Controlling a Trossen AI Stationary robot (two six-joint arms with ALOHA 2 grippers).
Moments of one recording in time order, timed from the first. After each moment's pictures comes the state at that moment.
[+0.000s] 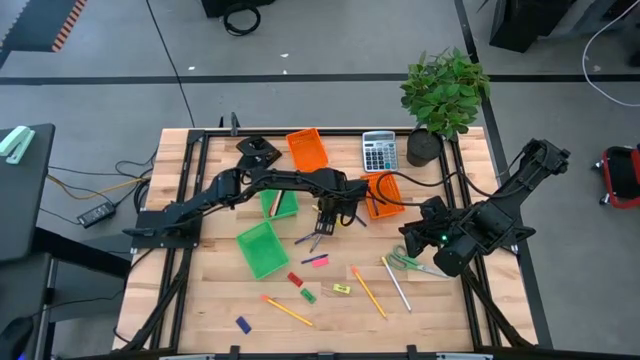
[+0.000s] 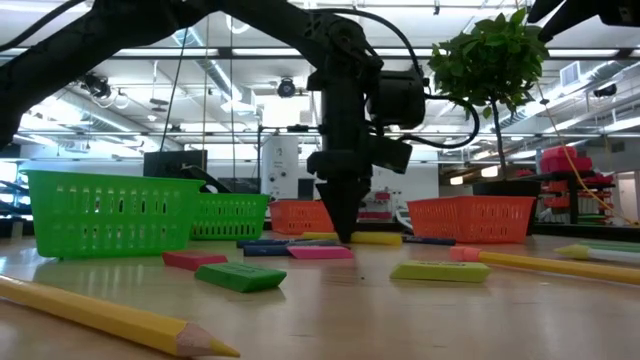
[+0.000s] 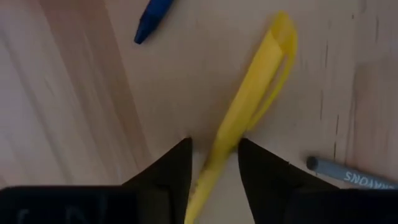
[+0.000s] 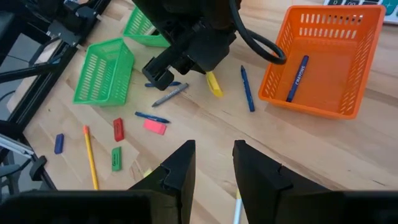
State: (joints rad) left arm 0.10 2.43 2.04 -1.07 0.02 0.33; right arm 0.73 1.16 1.10 -1.14 0.71 1.70
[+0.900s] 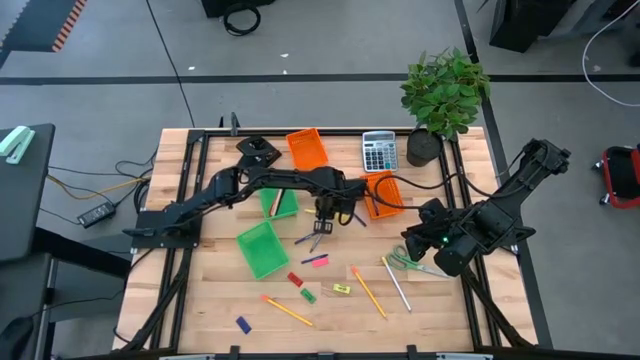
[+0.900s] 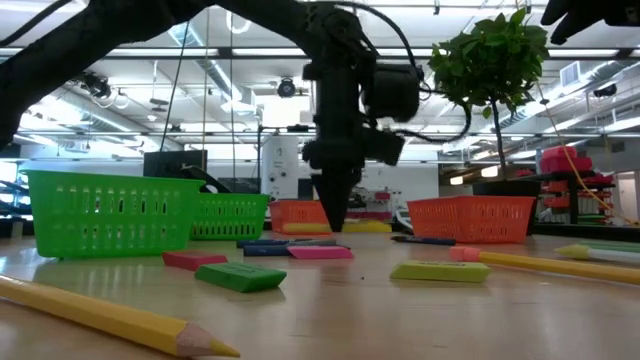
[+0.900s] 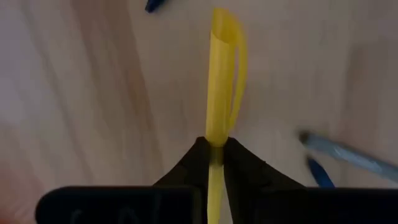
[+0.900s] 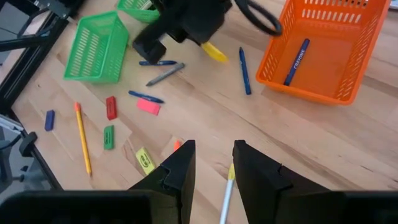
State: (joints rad) left arm 0.12 2.39 2.03 -1.14 -0.01 0.28; right arm 0.73 1.15 1.10 -1.15 0.63 1.66
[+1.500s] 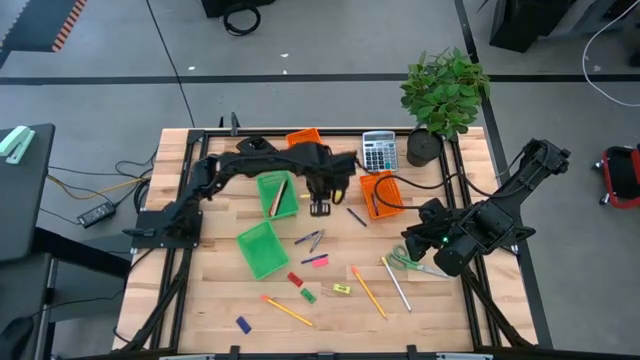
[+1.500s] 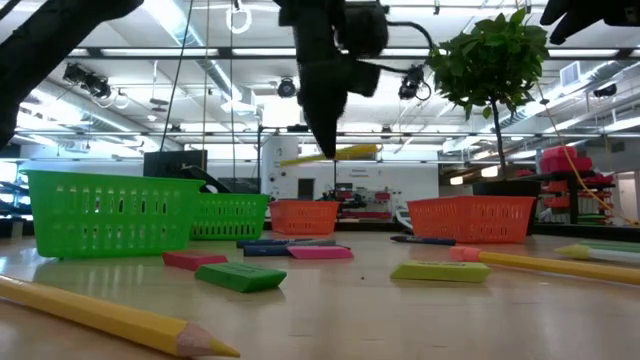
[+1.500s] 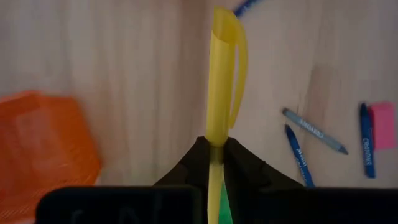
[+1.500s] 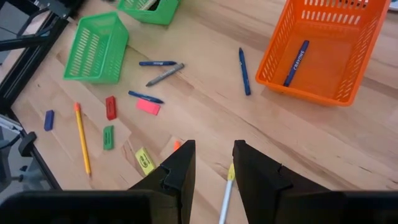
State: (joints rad) left arm 0.18 2.17 2.03 -1.22 -0.02 0.15; right arm 0.73 1.15 1.10 -1.15 0.64 1.65
